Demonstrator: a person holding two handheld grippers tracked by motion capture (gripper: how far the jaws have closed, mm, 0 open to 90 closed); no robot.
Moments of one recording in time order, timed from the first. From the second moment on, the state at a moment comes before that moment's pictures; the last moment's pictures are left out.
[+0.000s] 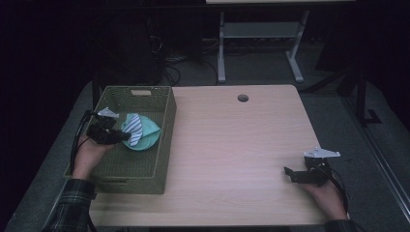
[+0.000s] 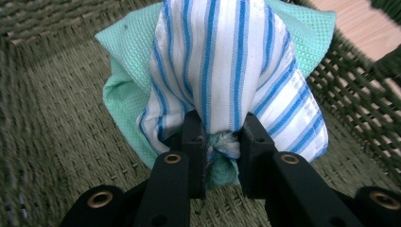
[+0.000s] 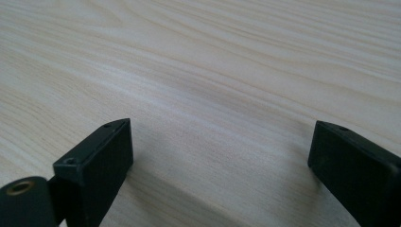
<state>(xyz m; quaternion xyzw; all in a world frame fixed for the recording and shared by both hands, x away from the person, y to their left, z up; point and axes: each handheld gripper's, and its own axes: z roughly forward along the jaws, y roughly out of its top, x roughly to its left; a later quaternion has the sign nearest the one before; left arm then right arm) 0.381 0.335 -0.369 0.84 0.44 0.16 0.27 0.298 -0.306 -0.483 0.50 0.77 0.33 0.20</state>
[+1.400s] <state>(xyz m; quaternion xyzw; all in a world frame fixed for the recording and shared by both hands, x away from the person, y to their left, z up) 0.380 0.326 -0.380 0.83 0.45 0.15 0.29 0.299 -0.306 -0.483 0.50 0.77 0.33 0.20</state>
